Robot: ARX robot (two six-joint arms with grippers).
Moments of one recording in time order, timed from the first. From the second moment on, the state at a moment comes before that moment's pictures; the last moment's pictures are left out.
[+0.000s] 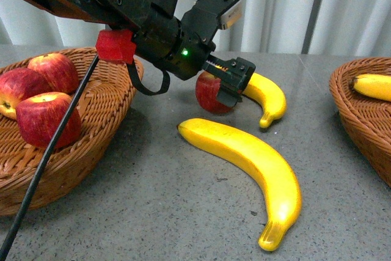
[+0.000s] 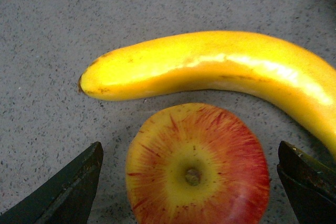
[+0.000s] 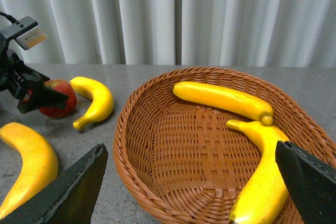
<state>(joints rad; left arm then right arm) -0.42 2.15 1.52 -0.01 0.20 0.32 0.00 0.00 0.01 0.00 0.00 0.00</state>
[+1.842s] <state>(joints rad) -0.12 1.63 0.99 0.17 -0.02 0.00 0.00 0.00 0.01 0.00 0.00 0.00</state>
